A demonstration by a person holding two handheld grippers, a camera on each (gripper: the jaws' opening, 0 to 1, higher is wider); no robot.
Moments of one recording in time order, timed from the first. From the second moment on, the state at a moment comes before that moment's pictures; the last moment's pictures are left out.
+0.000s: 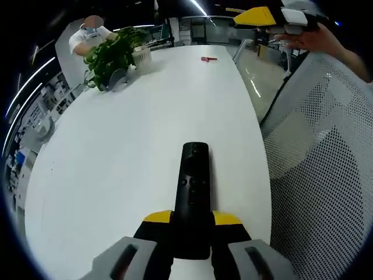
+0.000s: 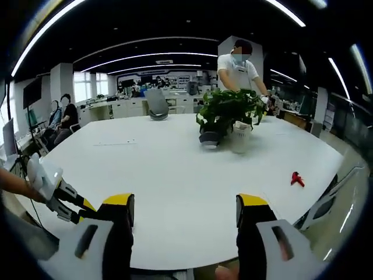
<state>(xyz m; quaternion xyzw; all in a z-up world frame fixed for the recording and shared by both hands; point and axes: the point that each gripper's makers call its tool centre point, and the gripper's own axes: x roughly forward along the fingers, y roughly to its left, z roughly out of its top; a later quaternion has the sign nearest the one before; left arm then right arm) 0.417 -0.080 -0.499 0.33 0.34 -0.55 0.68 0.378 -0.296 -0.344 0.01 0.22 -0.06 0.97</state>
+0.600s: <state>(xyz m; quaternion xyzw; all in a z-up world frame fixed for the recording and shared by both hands) 0.467 -0.067 -0.488 0.34 0.33 -0.54 0.70 0.377 -0.298 -0.350 0.00 0.24 -0.07 0.97</state>
